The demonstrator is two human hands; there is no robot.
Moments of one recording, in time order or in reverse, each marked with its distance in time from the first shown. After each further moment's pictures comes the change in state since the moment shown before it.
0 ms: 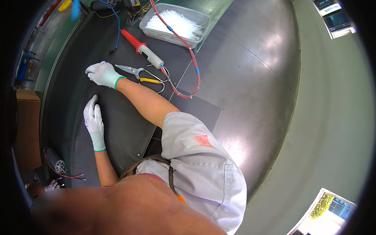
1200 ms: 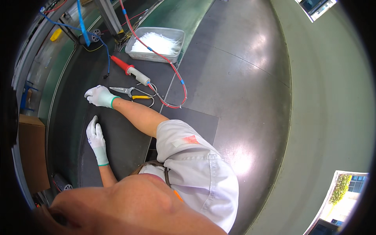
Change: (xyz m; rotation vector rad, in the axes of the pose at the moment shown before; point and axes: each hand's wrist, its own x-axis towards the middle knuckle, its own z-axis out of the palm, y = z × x) left_hand 0.007 -0.021 0.018 0.027 -0.008 0.060; right_hand 0.007 0.015 0.000 -0.038 0.018 0.010
